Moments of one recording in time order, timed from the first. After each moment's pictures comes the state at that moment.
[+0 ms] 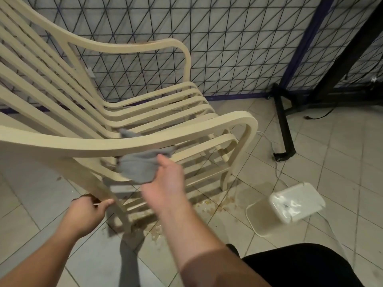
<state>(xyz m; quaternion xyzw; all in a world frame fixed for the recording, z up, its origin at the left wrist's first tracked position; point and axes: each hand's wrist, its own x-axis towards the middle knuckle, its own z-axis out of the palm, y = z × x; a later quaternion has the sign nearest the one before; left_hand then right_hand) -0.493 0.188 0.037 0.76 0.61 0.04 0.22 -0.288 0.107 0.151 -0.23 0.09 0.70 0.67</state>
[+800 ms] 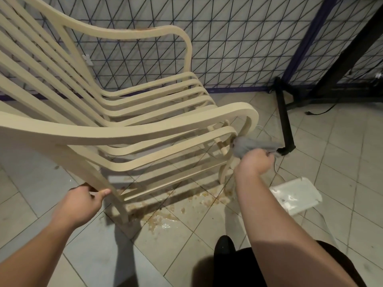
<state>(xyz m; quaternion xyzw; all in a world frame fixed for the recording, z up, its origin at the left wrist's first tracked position) -0.496 0.185 0.036 0.75 0.63 0.01 0.20 -0.105 0.072 0.095 -0.66 0.14 0.19 0.71</state>
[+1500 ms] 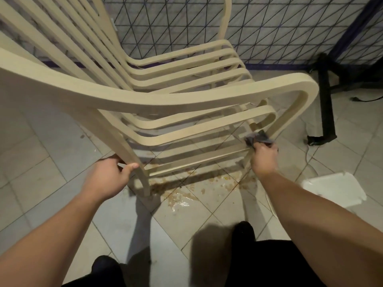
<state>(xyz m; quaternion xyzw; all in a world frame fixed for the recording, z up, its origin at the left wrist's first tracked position) -0.495 0.185 0.032 0.75 0.62 0.05 0.23 -0.081 0.084 -0.050 -0.89 -0.46 0.06 0.06</state>
